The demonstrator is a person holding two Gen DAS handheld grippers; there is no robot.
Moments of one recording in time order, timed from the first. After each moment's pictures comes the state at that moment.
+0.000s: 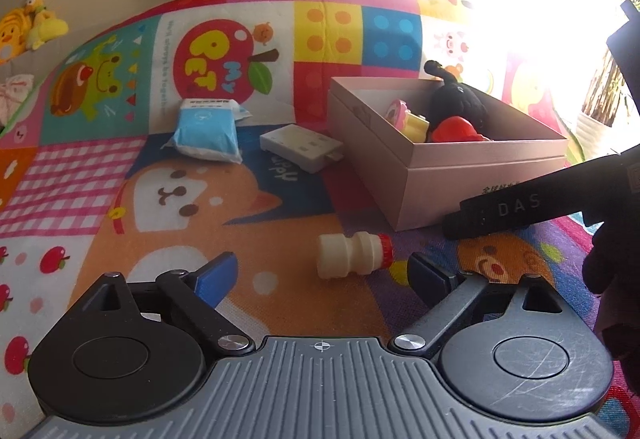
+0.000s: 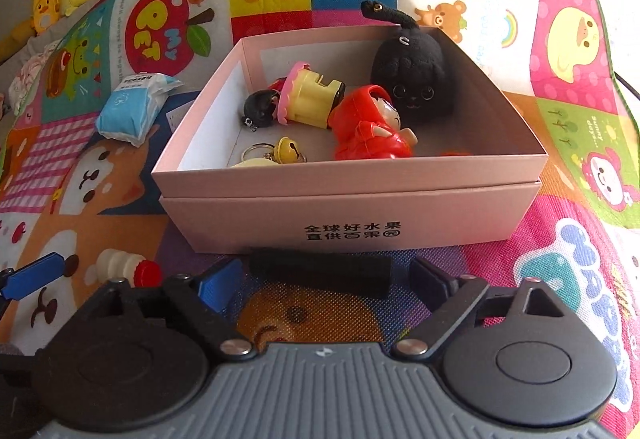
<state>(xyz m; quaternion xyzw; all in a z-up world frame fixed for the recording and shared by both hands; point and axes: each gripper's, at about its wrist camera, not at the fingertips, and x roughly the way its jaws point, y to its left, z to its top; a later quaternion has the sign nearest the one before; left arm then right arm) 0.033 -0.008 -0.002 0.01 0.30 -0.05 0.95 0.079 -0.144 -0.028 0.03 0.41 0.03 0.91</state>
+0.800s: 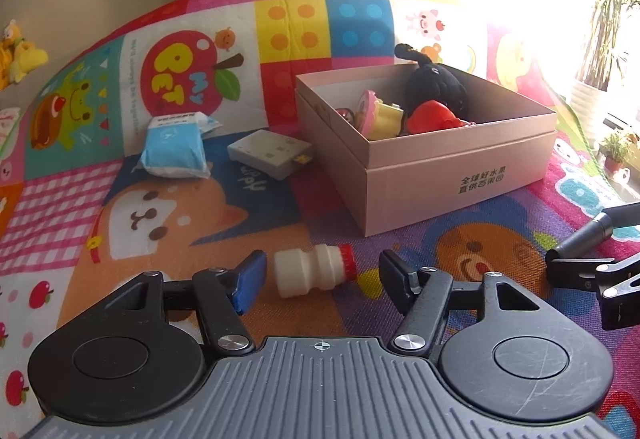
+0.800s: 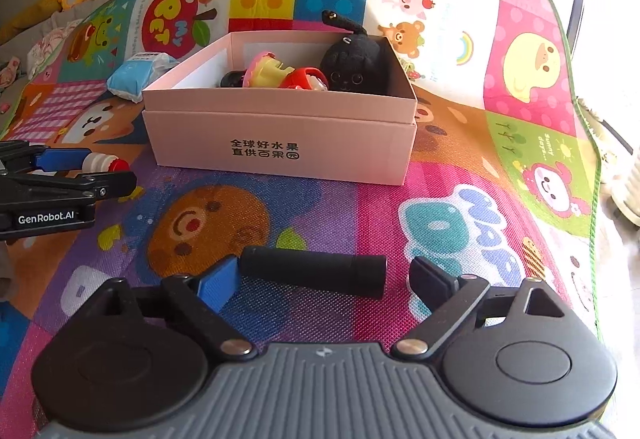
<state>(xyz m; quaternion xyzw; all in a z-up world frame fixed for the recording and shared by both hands) 0.047 -0.040 -0.004 0.06 0.30 -0.06 0.95 -0.002 -0.208 -0.034 -0.03 0.37 0.04 0.93</state>
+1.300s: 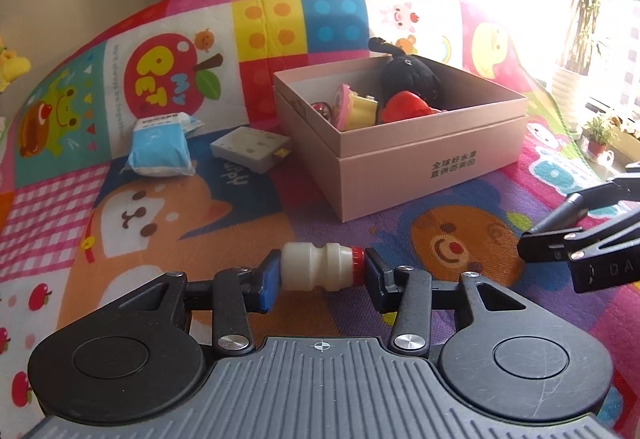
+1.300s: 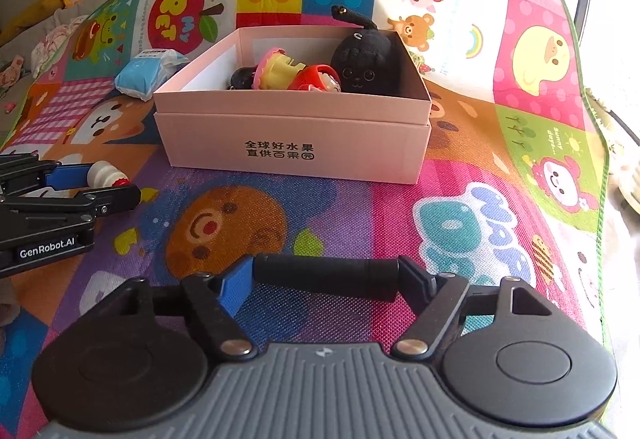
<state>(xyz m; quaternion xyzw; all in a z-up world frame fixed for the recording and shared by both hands) 0.029 -0.043 0.003 0.08 0.31 -0.09 0.94 0.000 -0.203 -0.025 -0.02 0.39 0.06 0.92</state>
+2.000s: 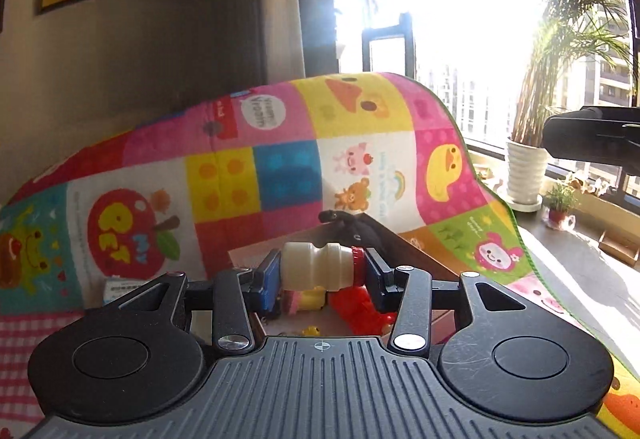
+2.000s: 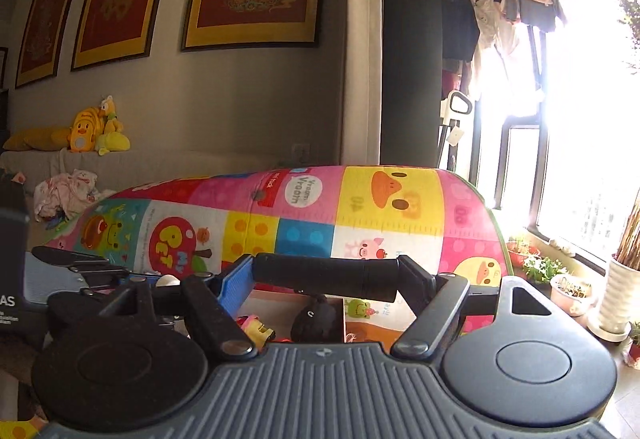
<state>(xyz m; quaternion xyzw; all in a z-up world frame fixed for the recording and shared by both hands) 0.081 -0.082 0.112 0.06 0.20 -0.16 0.96 -0.036 -0.231 0.139 -0.03 0.11 0.03 0.99</state>
